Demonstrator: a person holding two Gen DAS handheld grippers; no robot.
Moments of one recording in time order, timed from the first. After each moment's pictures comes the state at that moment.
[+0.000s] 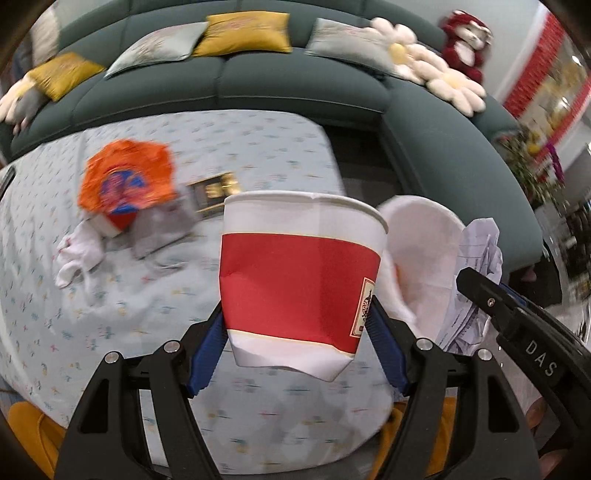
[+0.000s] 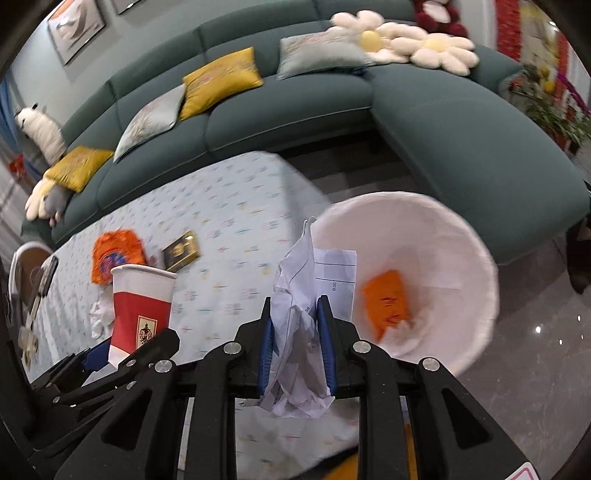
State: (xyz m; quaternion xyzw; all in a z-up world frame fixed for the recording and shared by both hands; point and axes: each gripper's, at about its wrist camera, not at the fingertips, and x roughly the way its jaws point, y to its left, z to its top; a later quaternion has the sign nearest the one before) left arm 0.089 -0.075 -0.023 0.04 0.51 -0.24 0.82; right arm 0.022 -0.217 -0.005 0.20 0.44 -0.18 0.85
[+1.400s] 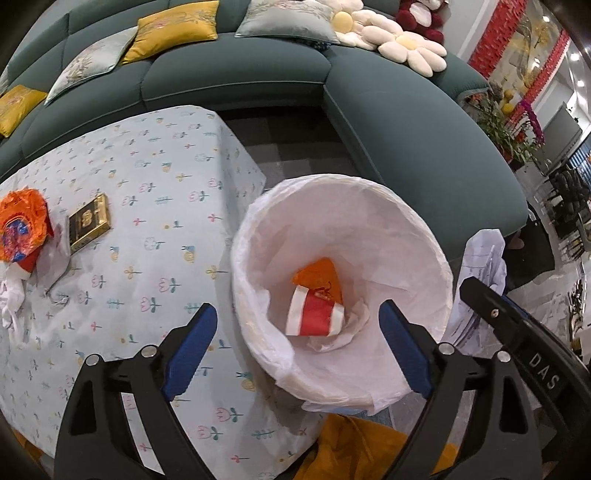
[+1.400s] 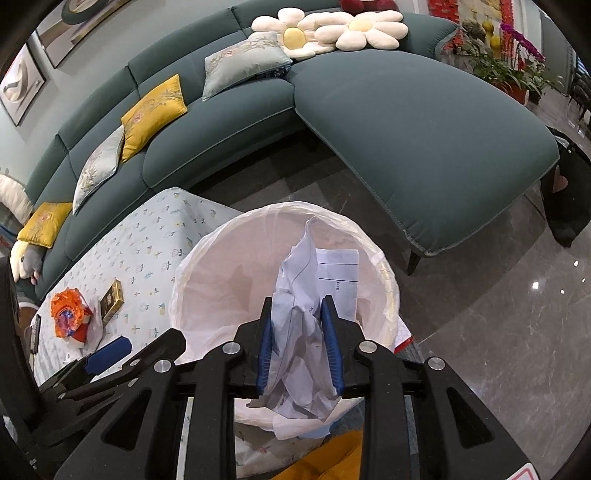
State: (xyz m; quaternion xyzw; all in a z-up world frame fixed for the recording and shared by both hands) left arm 0.076 -0.218 -0.054 0.08 0.52 -0.29 0.80; right arm -0.025 -0.342 -0.035 0.27 0.42 -0.25 0.83
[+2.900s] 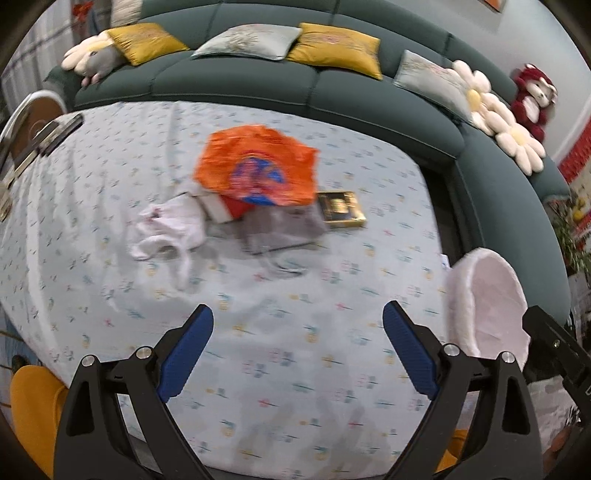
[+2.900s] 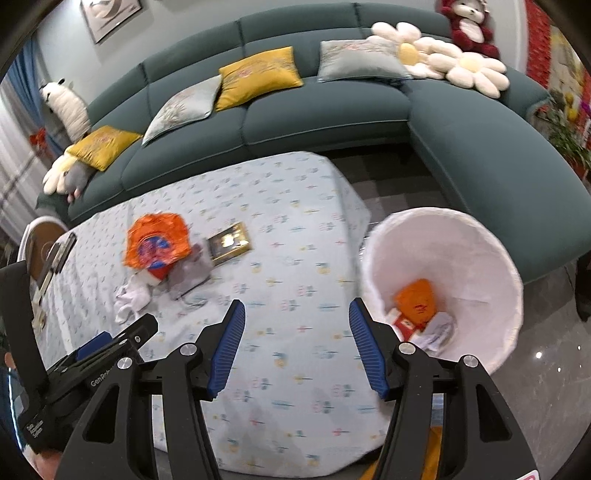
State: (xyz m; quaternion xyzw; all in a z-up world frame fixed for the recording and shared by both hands) left arm 0.125 0.044 -0.035 -0.03 0.50 -0.11 0.86; right arm 0.055 -0.140 0.008 0.17 0.45 -0.13 0.87
